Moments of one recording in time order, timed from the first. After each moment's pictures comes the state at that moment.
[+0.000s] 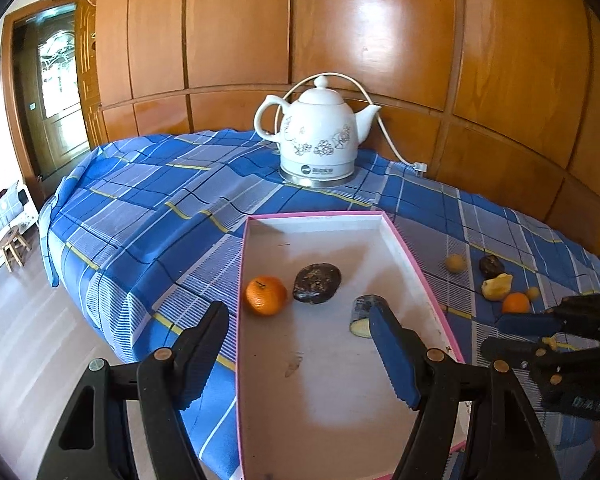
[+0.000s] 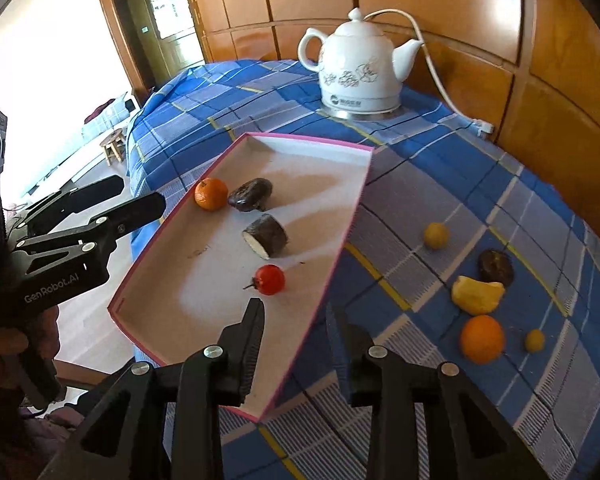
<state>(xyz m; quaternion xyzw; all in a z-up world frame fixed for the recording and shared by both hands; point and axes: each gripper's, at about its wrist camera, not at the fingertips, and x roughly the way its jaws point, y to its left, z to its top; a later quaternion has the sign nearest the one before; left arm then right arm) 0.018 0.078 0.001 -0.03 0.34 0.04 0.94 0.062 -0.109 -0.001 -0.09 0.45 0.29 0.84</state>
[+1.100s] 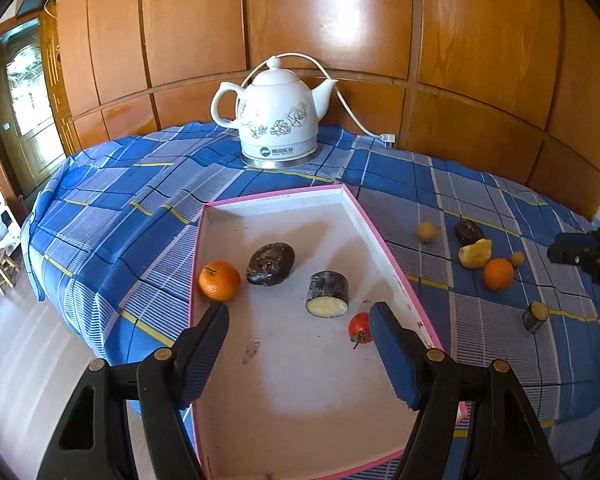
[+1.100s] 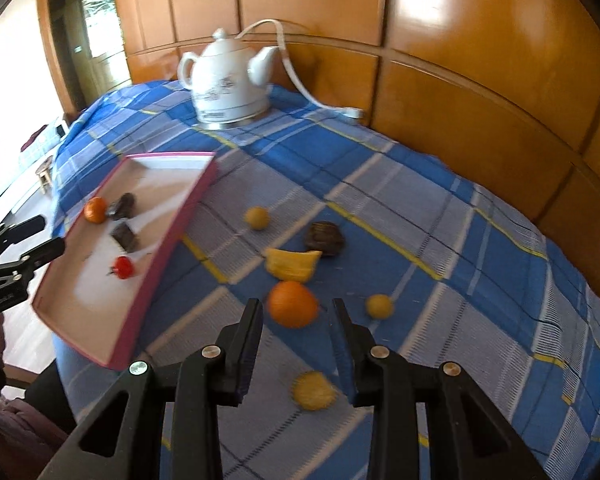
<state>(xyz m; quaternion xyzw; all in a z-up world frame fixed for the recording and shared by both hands) 0.023 0.039 -0.011 0.01 0.37 -0.01 0.93 0.081 -0.240 0.012 -0.08 0.44 0.16 0.88</state>
